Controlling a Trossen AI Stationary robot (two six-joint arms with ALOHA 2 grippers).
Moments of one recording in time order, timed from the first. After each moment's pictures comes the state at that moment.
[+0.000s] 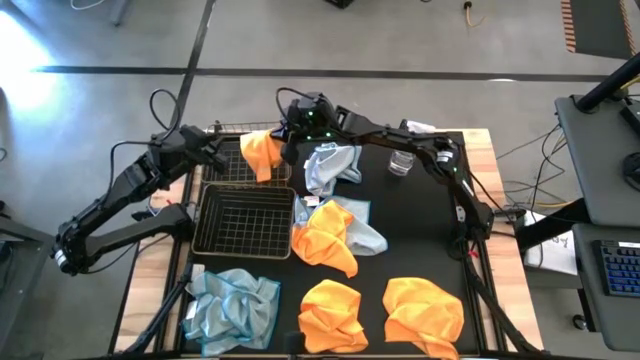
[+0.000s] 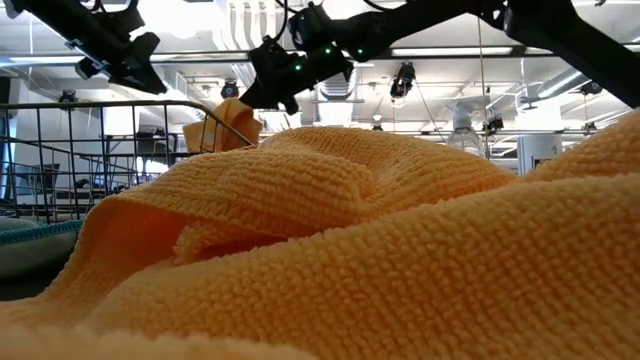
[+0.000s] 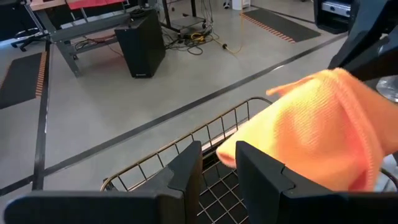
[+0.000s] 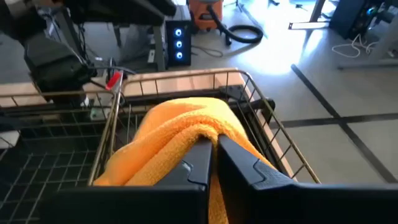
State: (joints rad) left arm 0.71 0.55 0.70 -0.51 -0.32 -0.01; right arm -0.42 2.24 2.10 -0.21 -0.27 -0.13
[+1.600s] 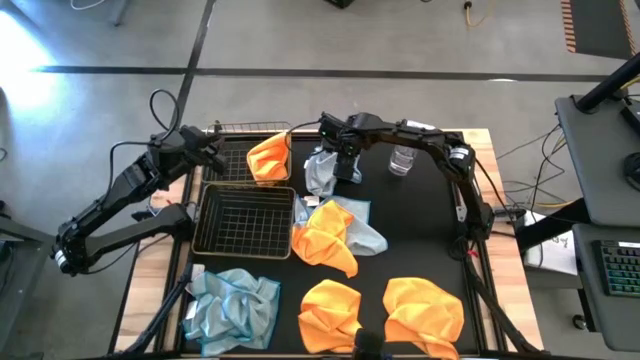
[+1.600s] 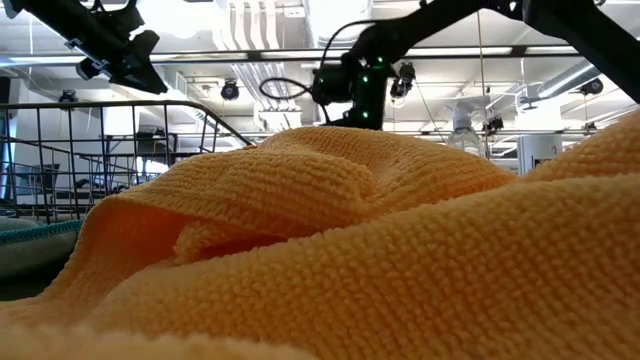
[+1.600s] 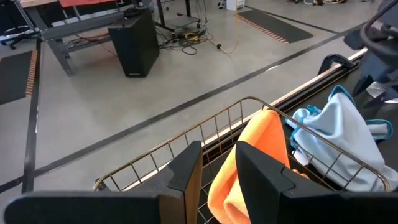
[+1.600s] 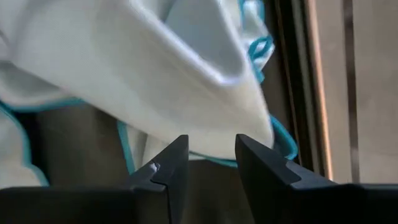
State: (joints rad) left arm 0.71 0.55 0.70 -0.52 -0.30 -0.02; right arm -0.47 2.13 1.84 -1.02 0.18 -0.25
